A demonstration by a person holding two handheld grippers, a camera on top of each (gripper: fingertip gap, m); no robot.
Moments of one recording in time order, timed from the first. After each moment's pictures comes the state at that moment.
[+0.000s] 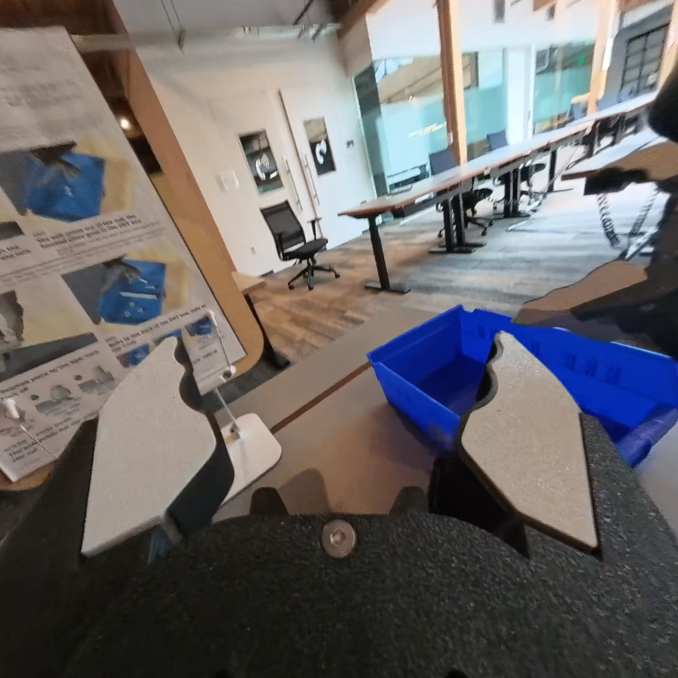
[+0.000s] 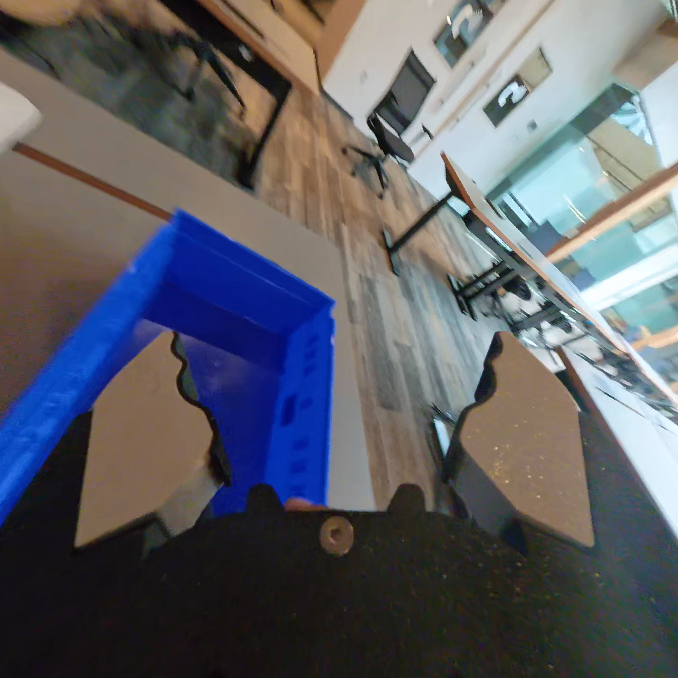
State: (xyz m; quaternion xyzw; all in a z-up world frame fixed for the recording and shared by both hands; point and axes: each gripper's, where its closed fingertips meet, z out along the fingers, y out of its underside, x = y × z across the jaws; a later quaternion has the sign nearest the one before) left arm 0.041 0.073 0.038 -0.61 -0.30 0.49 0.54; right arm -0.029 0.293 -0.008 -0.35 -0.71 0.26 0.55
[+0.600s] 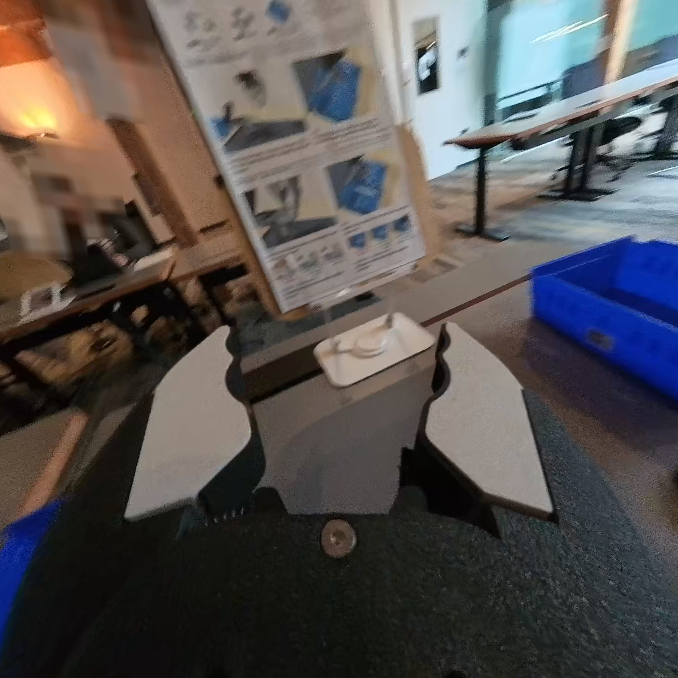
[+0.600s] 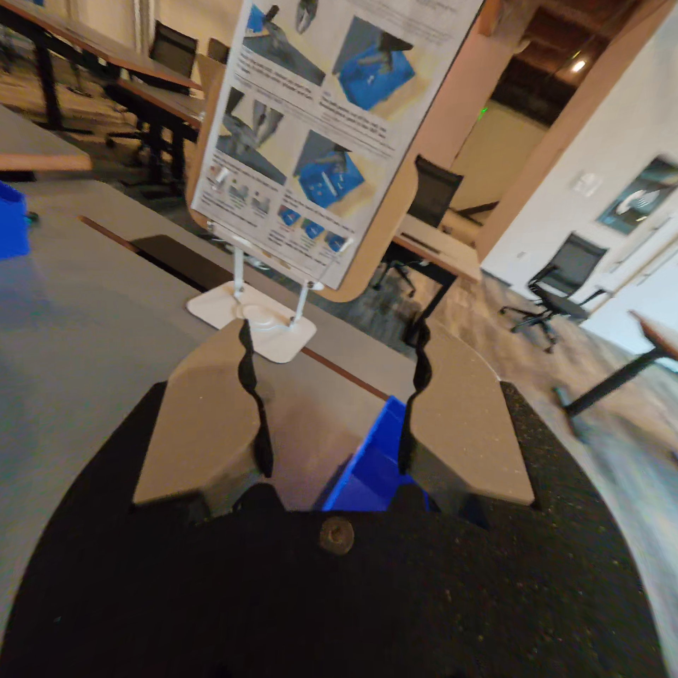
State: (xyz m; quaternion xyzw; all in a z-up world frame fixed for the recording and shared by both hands) left arm 0.131 -0.184 0.055 -0.59 -0.41 0.52 0.45; right arm 0.021 0.117 0.054 -0.21 -0.71 0.53 0.41
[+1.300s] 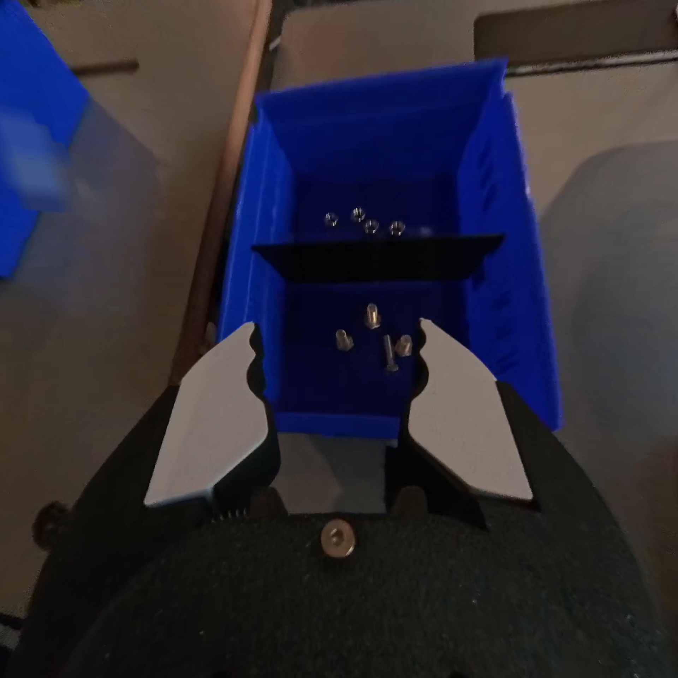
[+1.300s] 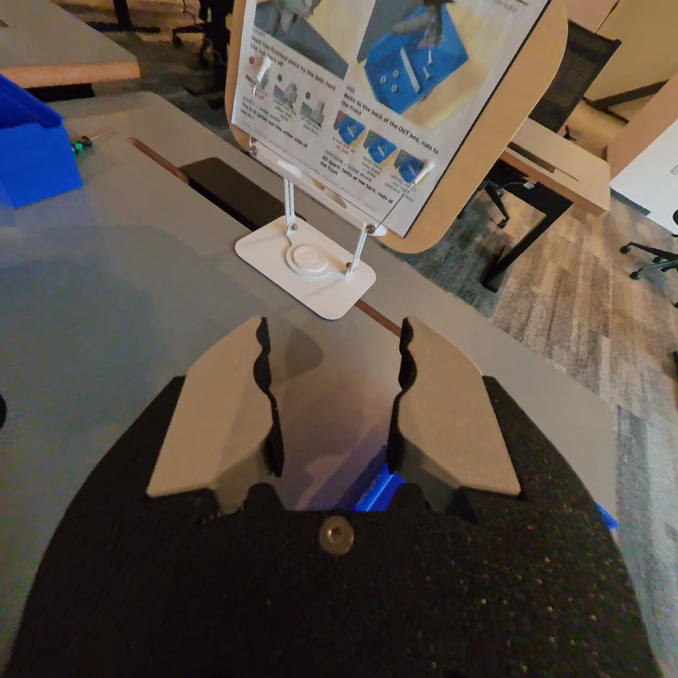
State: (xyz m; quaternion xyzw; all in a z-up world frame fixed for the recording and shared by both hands) left arm 0.255 -0.479 -0.099 -0.54 -0.73 0.38 0.17; right arm -0.023 0.074 0.002 -0.22 -0.80 0.47 0.29
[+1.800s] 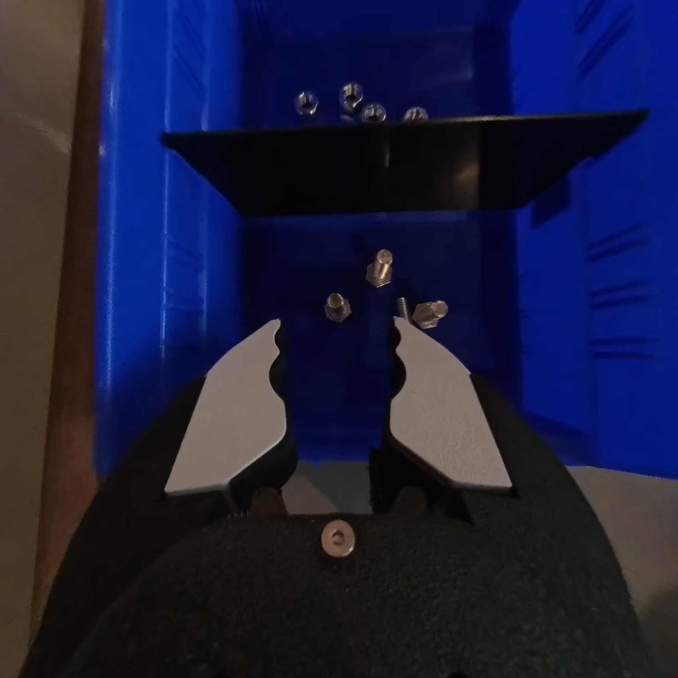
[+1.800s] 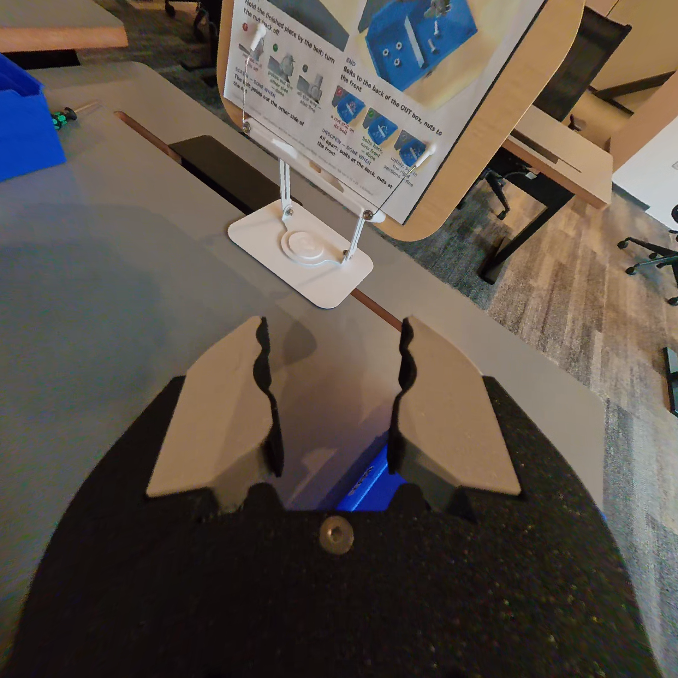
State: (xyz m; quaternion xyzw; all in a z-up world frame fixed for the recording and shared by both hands) left arm 0.253 -0.493 -0.192 -0.56 -0.77 0.27 0.15; right arm -0.028 0.077 -0.007 -0.21 -0.82 0.45 0.29
